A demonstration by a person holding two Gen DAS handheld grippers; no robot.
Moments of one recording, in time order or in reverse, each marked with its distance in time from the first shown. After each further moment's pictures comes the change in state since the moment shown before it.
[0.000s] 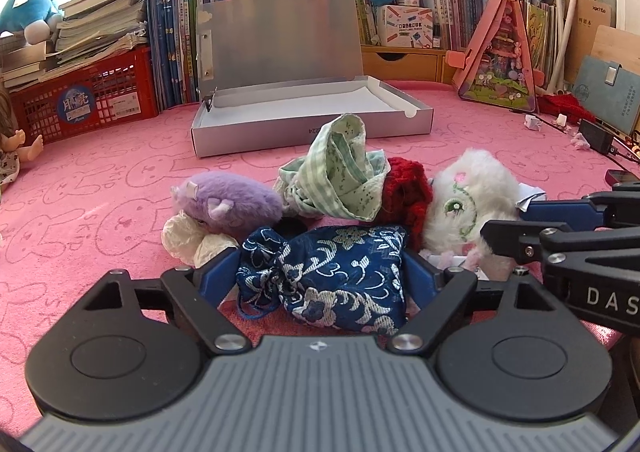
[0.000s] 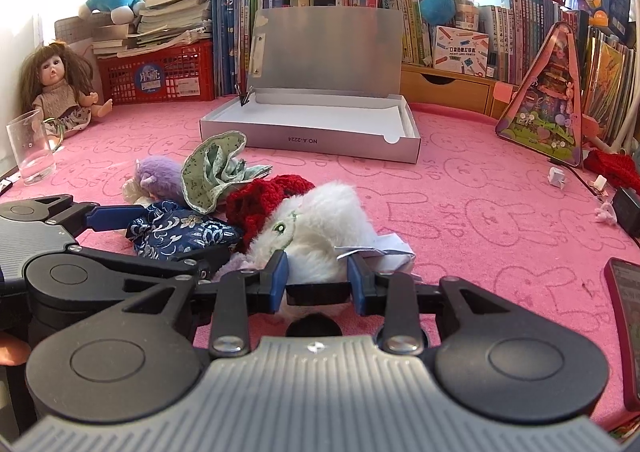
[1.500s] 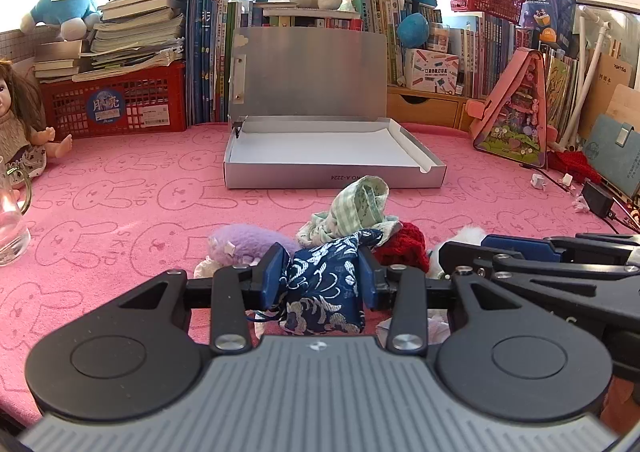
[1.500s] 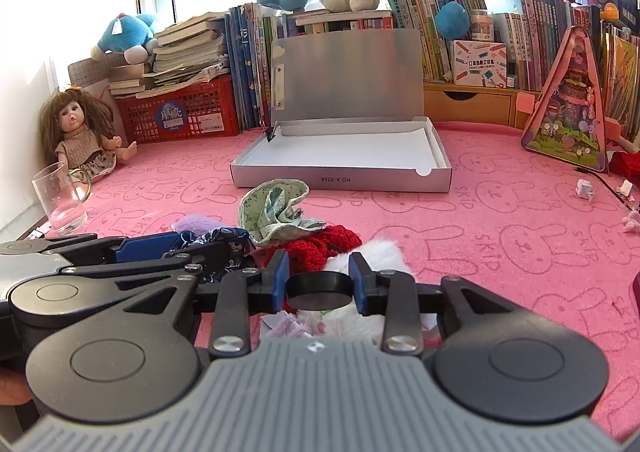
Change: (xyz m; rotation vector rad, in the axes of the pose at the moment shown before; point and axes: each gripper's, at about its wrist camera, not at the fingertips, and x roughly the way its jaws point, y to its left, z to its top) left arm -0.043 0.014 0.036 -0.118 -0.051 0.032; right arm -0.007 0.009 0.032 0.087 -0.045 0.094
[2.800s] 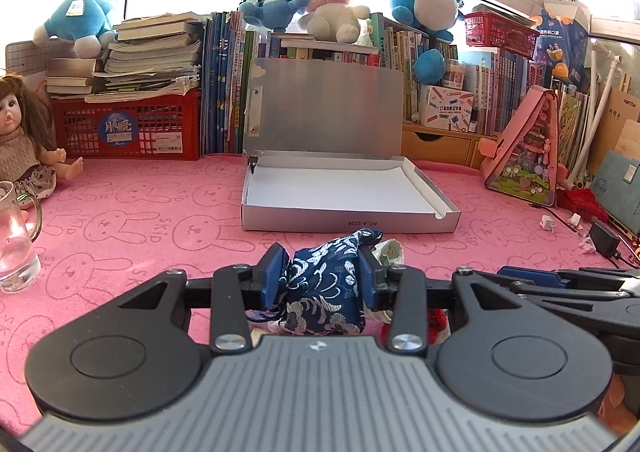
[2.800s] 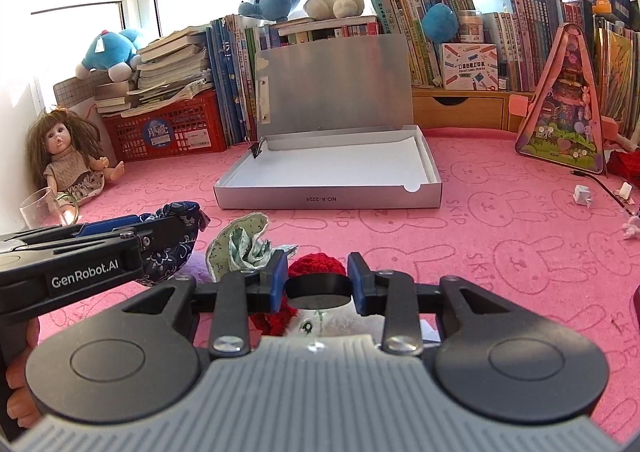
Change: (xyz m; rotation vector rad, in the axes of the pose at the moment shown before) left arm -0.001 0.021 0.032 -0.041 -0.068 0.013; right arm 0.014 -0.017 0.018 0.041 -0.005 -0.013
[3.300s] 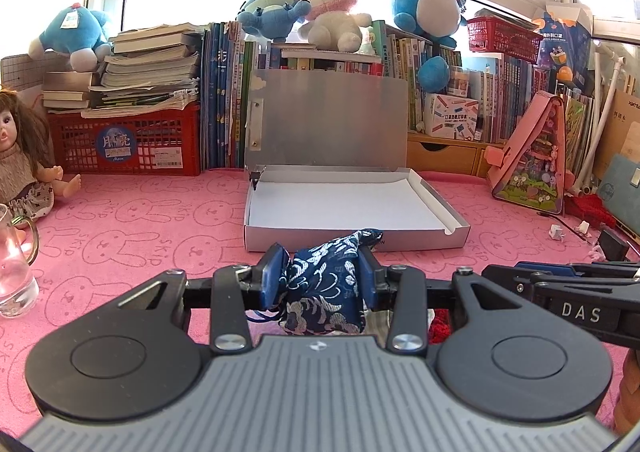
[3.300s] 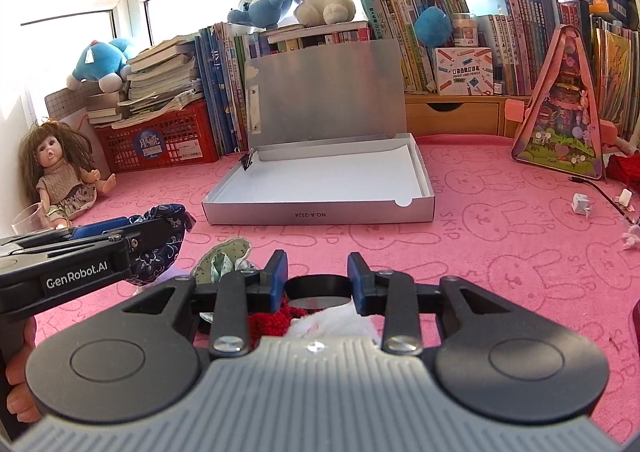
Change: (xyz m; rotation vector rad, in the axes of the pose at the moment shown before) left arm 0.018 0.003 0.015 0.020 -0.029 0.005; right arm 0.011 -0.015 0.021 0.031 -0.016 0.003
